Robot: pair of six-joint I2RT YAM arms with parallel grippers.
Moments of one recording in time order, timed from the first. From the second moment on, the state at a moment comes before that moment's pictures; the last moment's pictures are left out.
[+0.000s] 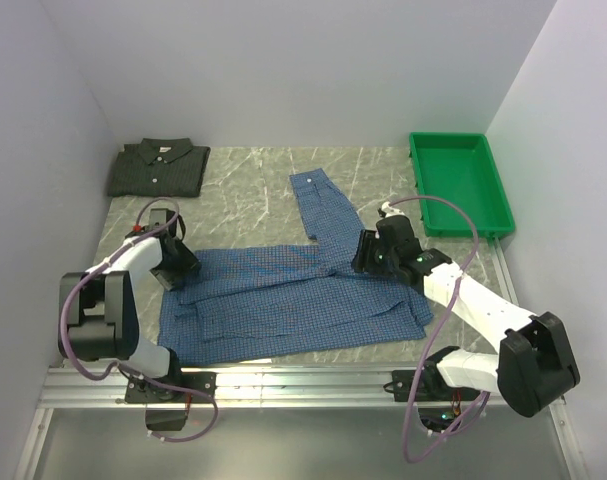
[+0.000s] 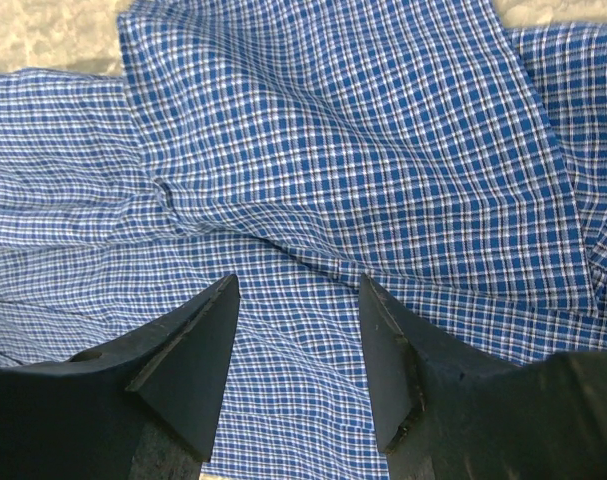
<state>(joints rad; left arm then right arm) 0.04 1.48 0.81 -0.58 -0.11 -0.73 0.47 1.20 0.73 -0.34 0.03 0.53</state>
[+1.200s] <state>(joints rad) 0.03 1.32 0.71 -0.60 -0.07 -0.75 0.47 1.19 0.71 -0.34 0.06 0.53</state>
